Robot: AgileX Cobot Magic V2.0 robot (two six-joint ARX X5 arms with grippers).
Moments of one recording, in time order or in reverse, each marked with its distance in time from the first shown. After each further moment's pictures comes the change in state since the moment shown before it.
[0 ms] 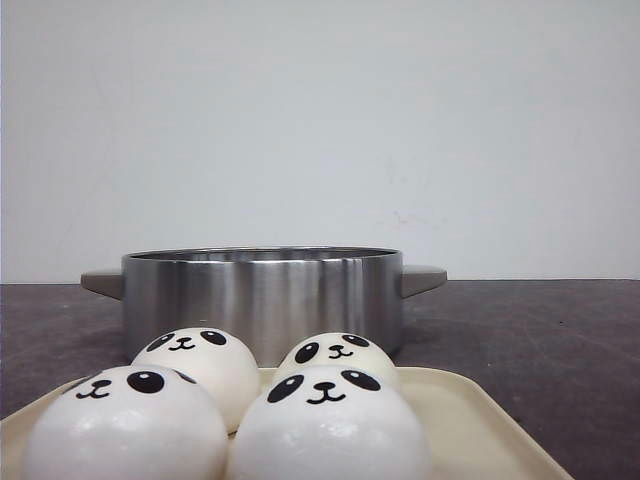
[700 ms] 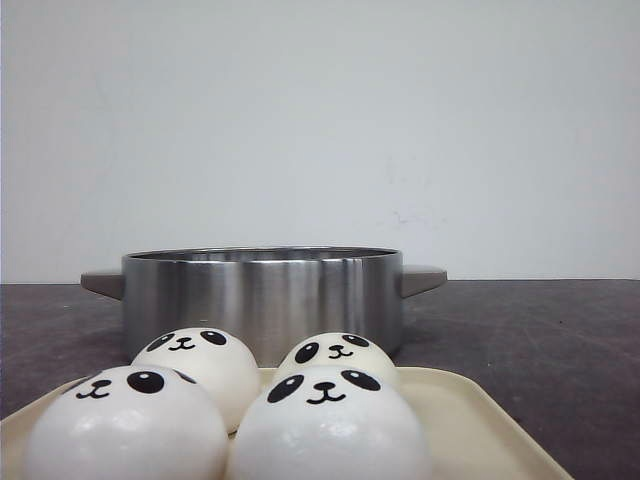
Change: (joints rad) left arm 0.000 0.000 0.000 0.000 0.000 0.000; right arm 0.000 0.000 0.000 0.000 0.000 0.000
